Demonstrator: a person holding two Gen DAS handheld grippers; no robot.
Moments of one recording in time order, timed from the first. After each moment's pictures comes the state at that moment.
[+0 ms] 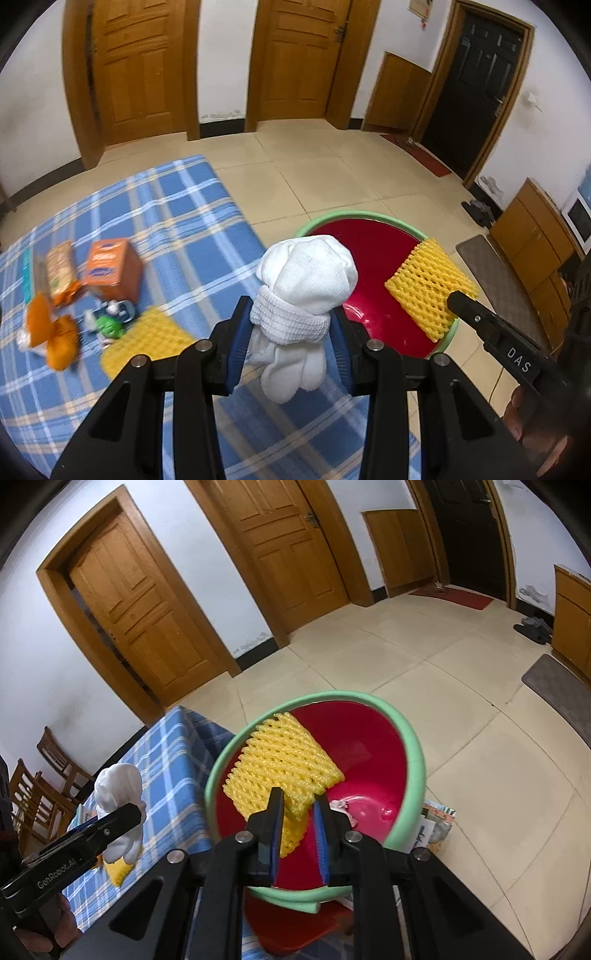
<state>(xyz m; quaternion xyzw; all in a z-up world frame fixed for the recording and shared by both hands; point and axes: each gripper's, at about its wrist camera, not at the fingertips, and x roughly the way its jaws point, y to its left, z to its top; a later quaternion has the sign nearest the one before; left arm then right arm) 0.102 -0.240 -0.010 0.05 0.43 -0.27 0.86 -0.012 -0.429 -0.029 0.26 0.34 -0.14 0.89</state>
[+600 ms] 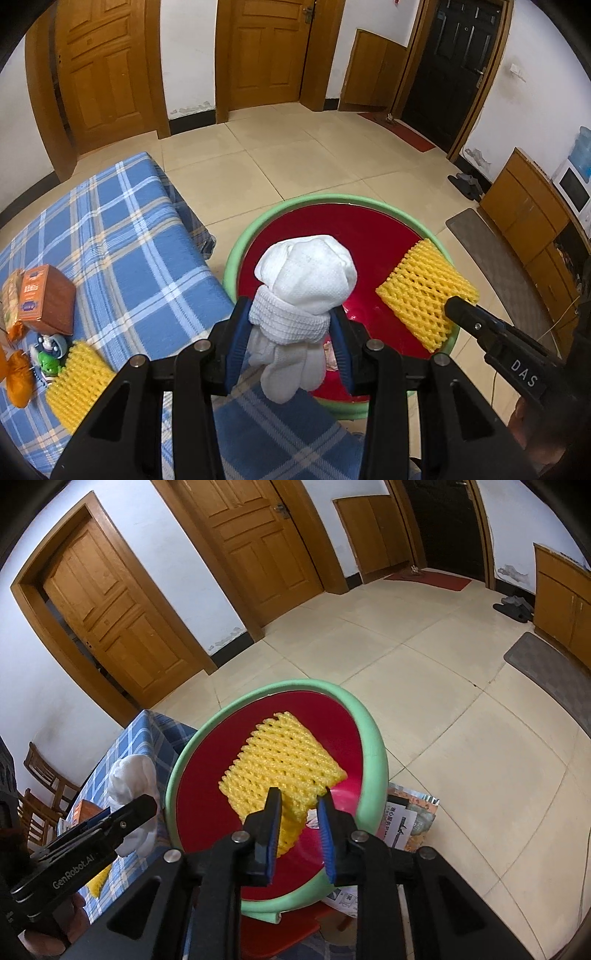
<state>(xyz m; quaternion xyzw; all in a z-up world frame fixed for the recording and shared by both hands) 0.116 -0.301 -0.041 0.08 0.45 -0.31 0.84 -0.012 -0.459 -0.053 0.28 0.36 -0.18 0.87</state>
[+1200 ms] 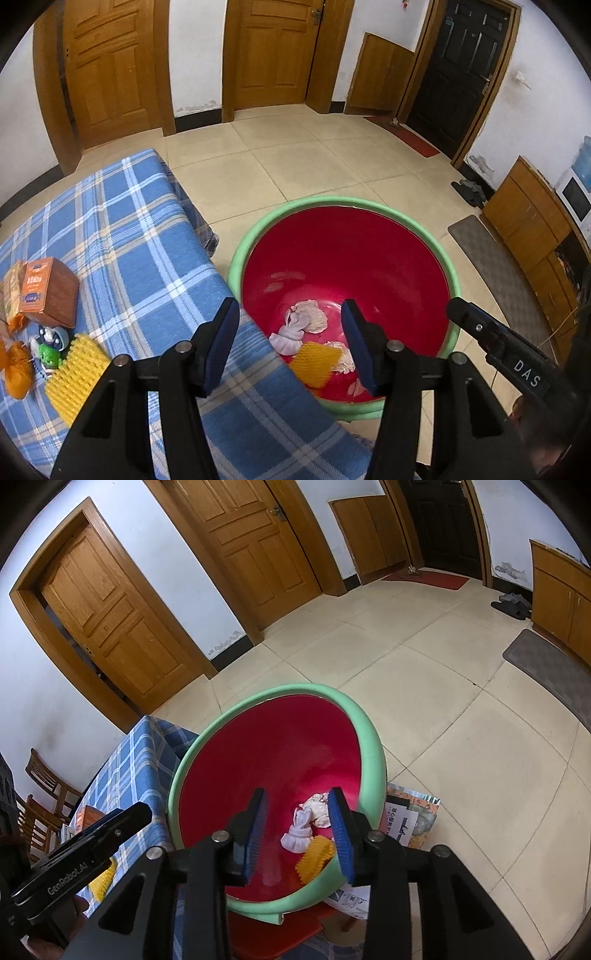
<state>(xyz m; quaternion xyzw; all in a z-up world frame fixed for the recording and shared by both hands) 0.113 -0.293 -0.036 0.07 0.45 -0.29 0.84 -0.015 -0.459 -0.050 0.29 0.35 -0.18 0.87</state>
